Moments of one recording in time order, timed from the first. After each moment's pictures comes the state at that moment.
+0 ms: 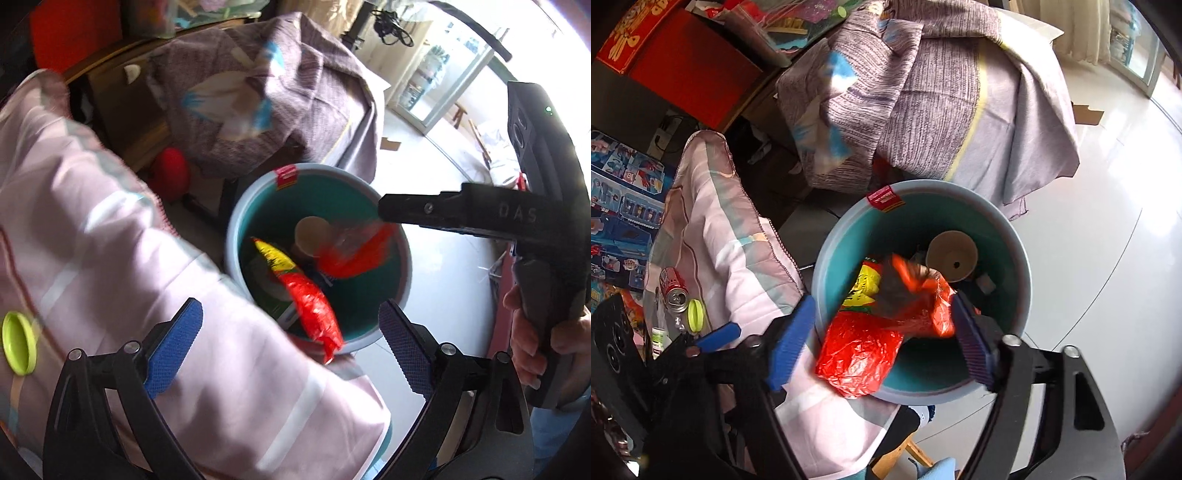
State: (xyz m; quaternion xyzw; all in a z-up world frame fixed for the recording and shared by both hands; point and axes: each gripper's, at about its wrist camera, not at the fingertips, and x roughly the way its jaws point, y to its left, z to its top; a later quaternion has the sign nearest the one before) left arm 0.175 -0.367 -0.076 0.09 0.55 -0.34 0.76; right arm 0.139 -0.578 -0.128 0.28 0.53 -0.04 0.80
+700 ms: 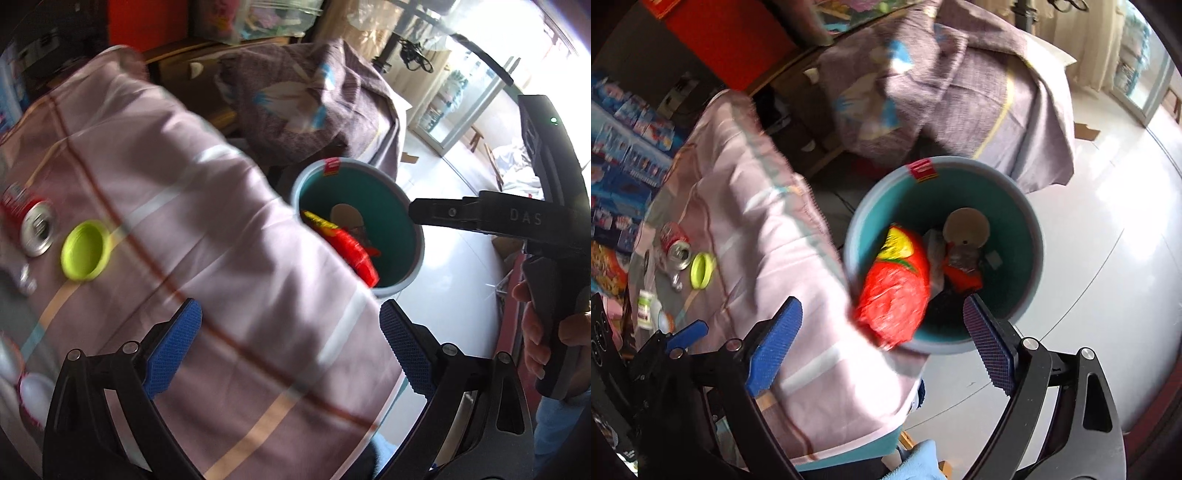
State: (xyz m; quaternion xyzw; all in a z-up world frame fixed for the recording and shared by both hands) left arm 0.131 -0.260 -0.048 0.06 0.53 -0.30 0.79; right arm 0.106 -0.492 -0.094 0.21 0.54 -0.04 0.81
